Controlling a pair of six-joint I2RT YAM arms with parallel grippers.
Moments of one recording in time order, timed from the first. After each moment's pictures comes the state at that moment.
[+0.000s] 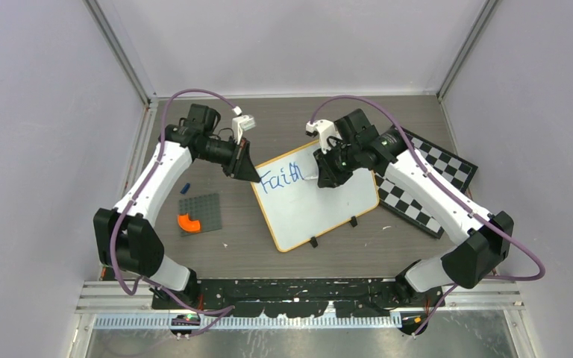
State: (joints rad) left arm -0.26 1.50 1.37 -0.95 0.94 0.29; right arm 0.59 1.44 1.43 -0.93 -0.31 -0.08
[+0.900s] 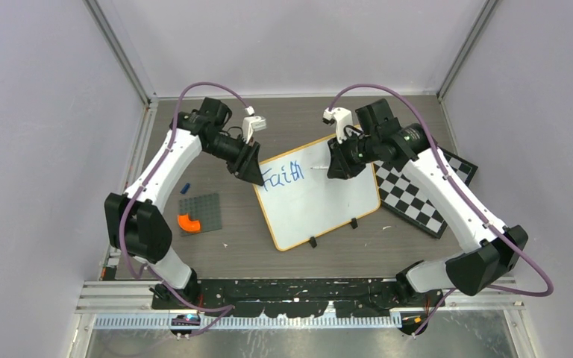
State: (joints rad) left arm -0.30 1.62 1.54 -1.14 0.89 0.42; right arm 0.50 1.39 1.49 -0.99 -0.40 -0.10
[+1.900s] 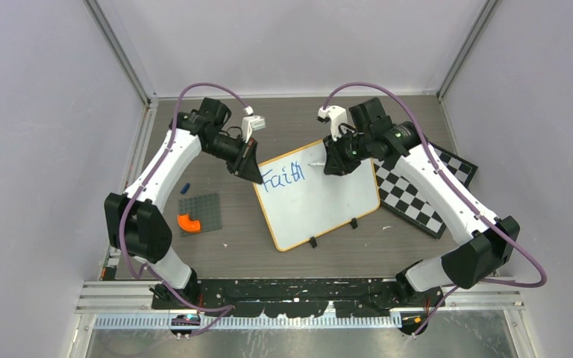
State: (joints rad) left arm -0.30 1.62 1.53 -1.14 0.91 0.39; right arm 0.50 1.43 1.49 -0.93 -0.35 -0.11
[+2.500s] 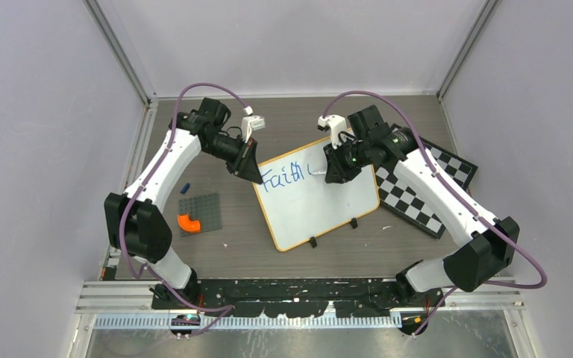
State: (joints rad) left arm -0.30 1.62 1.53 -1.14 0.91 0.39; right arm 0.50 1.41 1.41 -0.93 -0.36 -0.11
